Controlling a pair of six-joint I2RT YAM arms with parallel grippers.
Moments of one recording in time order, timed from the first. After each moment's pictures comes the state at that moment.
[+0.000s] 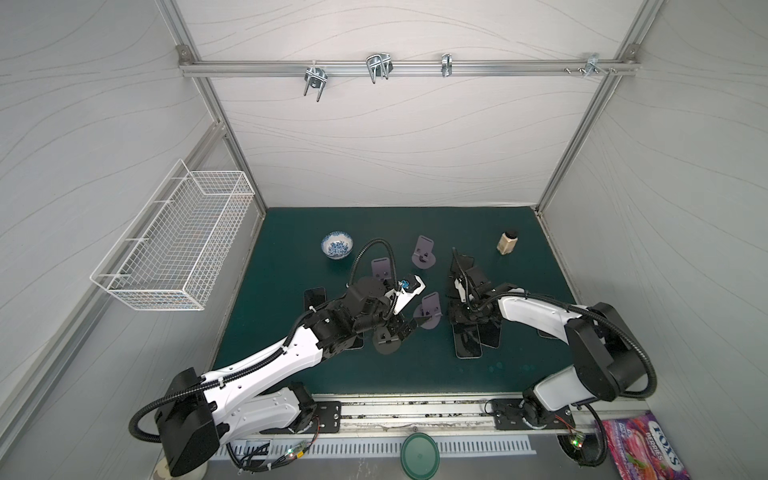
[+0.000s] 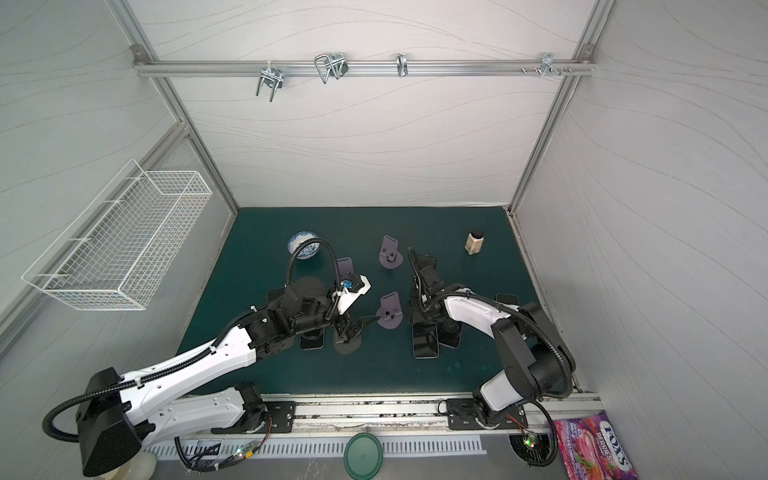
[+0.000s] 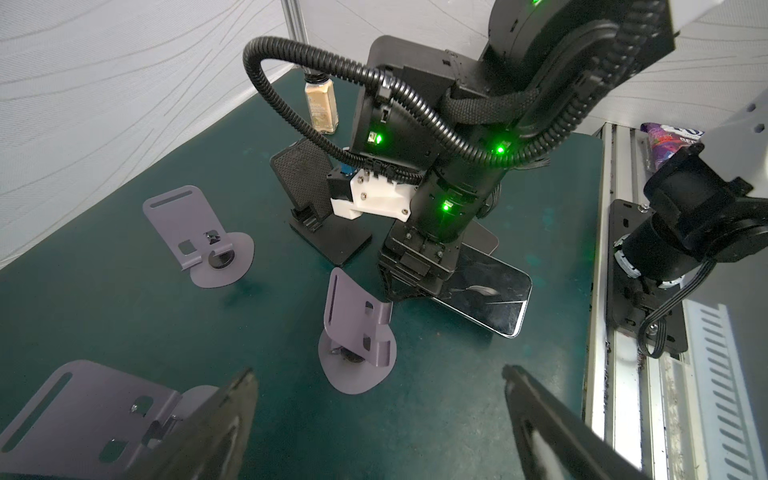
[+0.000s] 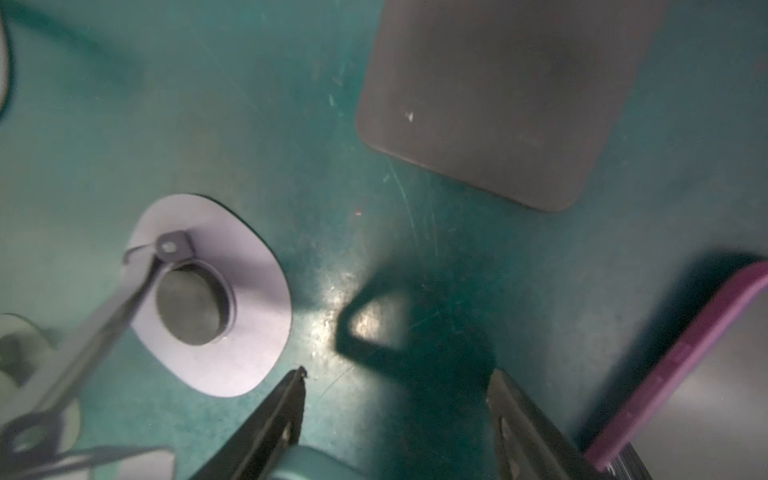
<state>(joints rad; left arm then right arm) -0.85 1.07 0.74 -0.13 0.19 0.13 0.57 1.51 0.77 -0.45 -0.10 0.42</state>
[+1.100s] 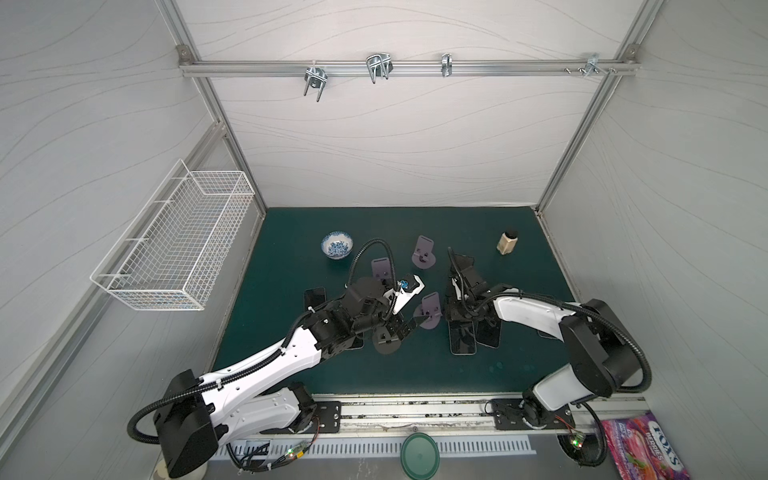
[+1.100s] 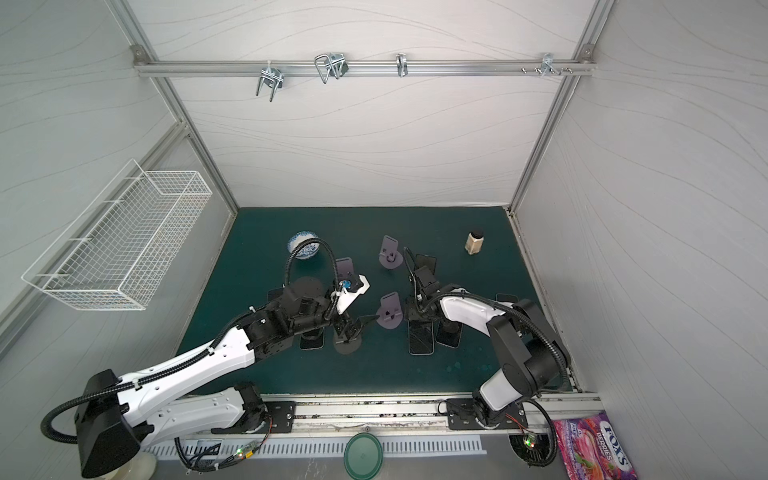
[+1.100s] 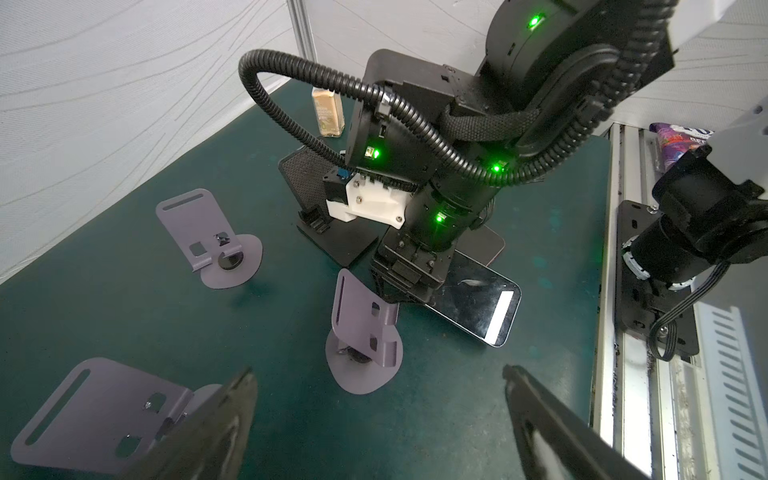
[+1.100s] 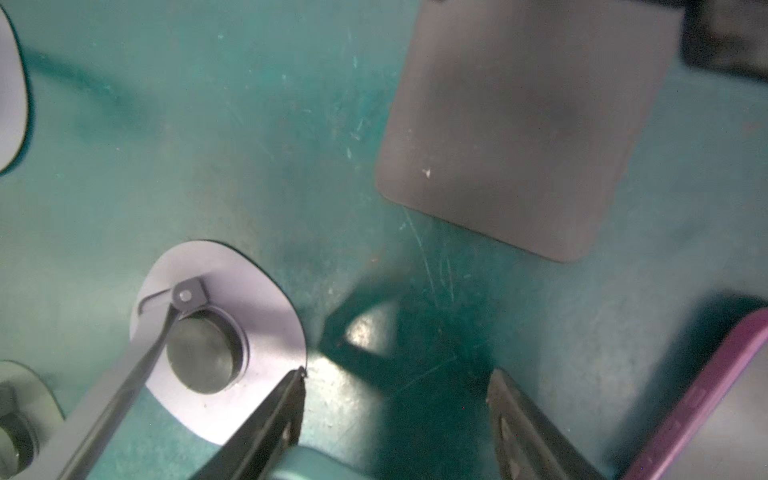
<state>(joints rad) -0.85 1.06 0.74 -0.13 0.17 0.14 0.60 1.54 0.77 -0.38 -0.04 0.46</state>
